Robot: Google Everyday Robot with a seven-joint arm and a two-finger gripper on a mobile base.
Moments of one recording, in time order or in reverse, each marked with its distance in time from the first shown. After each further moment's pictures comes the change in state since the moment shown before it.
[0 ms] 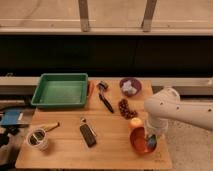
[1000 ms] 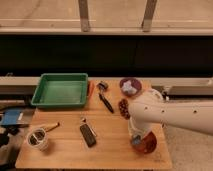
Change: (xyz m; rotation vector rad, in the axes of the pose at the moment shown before) arm 0.023 0.076 -0.010 -0.055 -0.066 -0.200
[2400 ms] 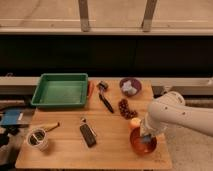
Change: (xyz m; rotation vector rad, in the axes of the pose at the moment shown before) arm -0.022 -0.052 0.002 -0.065 -0.054 0.135
